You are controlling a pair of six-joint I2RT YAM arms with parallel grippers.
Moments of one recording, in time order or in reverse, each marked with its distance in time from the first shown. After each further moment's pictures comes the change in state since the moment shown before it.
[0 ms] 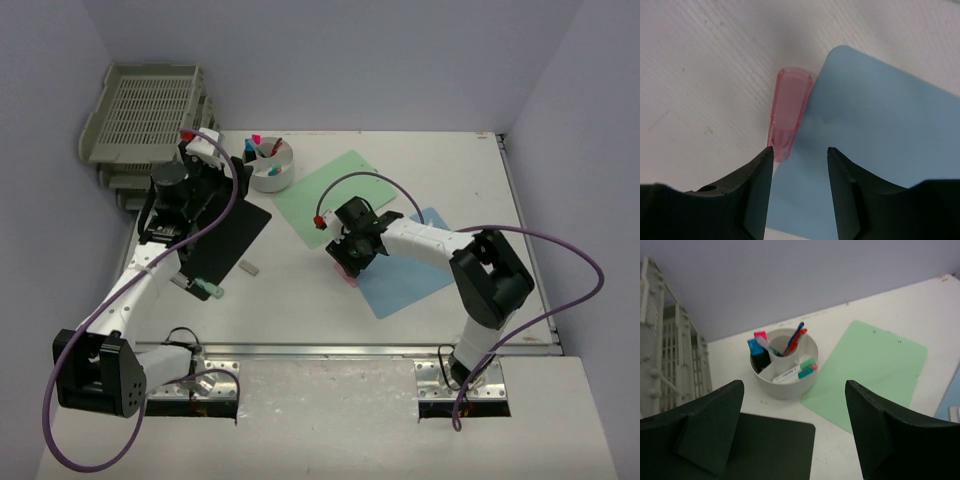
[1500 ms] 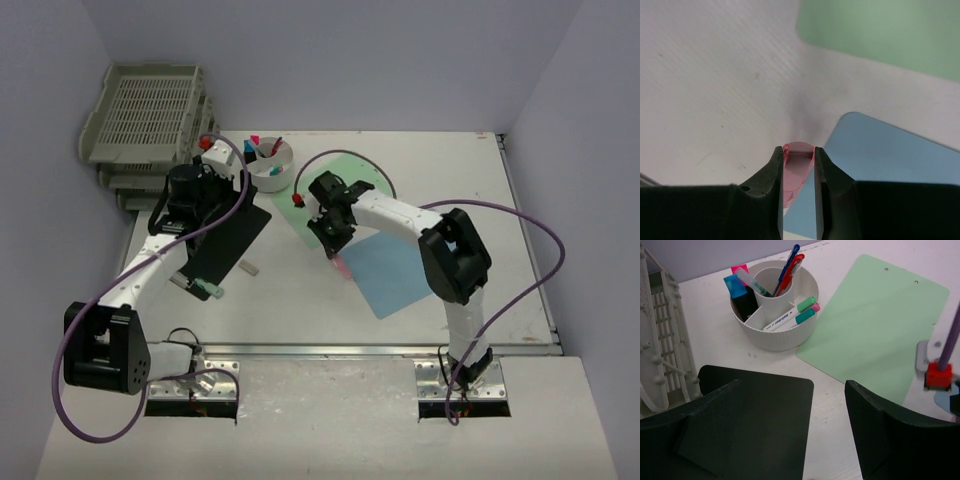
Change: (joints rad) left arm 0.005 0.114 -0.034 -0.100 0.019 0.038; right arm 0.014 0.305 0.478 -0.294 -0.040 0.080
